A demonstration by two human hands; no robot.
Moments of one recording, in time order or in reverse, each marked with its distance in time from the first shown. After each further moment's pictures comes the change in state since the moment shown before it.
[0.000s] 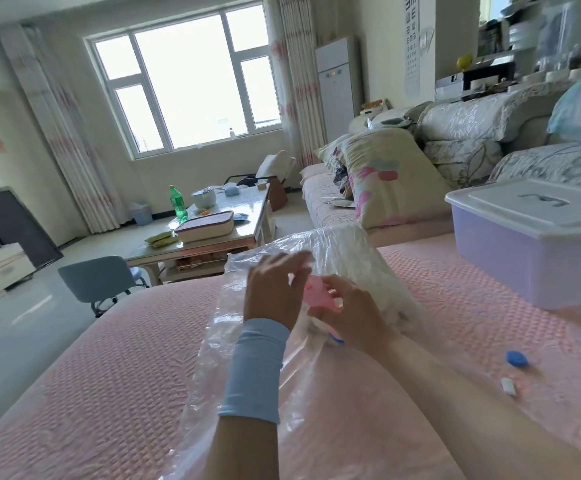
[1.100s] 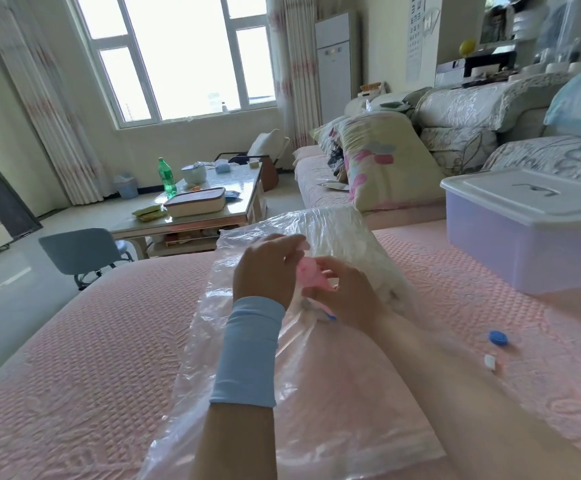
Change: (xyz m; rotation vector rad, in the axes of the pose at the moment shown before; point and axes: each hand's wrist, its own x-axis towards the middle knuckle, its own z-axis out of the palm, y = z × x) left_hand -0.013 -0.005 -0.010 -0.040 -0.056 -0.109; right_hand -0.008 -0.008 0.000 0.056 -0.065 0.088
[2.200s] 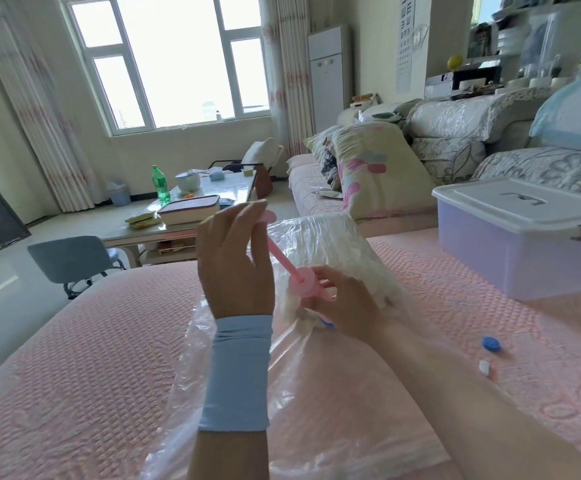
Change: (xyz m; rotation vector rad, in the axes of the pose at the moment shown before) left_hand -0.001 0.003 -0.022 -0.044 0.685 0.160; right_hand -0.006 -0.005 -0.006 -0.049 -0.026 -0.008
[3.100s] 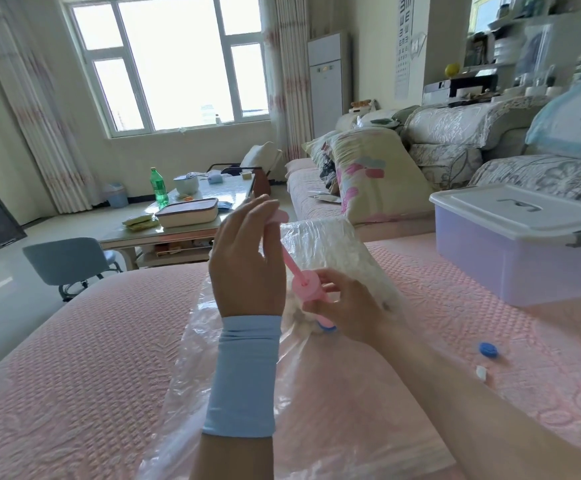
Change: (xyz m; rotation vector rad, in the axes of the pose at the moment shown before) left_hand 0.004 0.014 0.005 -0.154 -0.029 -0.018; right_hand 0.002 0.003 -0.007 0.066 -0.015 0.024
